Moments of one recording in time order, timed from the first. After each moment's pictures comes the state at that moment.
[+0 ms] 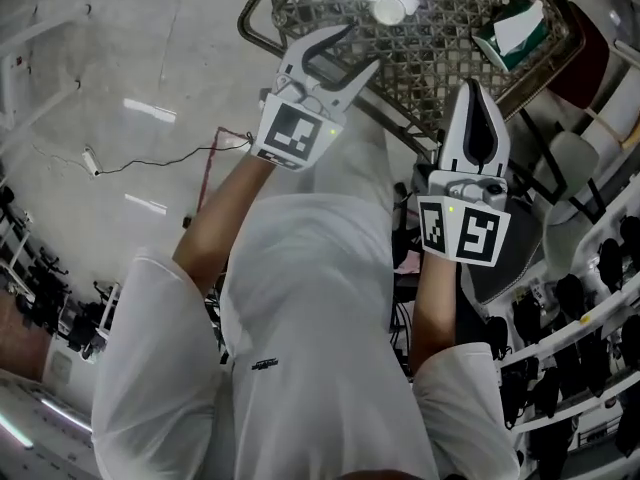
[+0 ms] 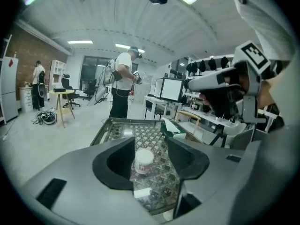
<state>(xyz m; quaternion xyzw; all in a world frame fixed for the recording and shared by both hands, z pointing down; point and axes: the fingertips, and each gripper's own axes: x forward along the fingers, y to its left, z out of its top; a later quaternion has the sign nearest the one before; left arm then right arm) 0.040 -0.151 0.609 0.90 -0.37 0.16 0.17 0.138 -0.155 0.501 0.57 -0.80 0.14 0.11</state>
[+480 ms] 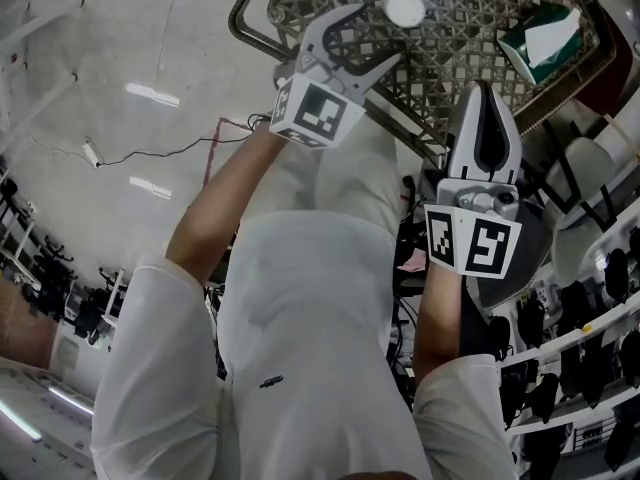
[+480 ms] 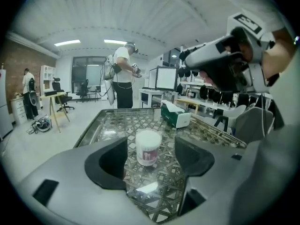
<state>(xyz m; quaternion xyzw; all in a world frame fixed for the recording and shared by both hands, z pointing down) 0.062 -0.169 0.700 0.91 -0.34 0.21 0.12 0.138 -0.166 0.559 0.56 -0.80 0.18 0.12</state>
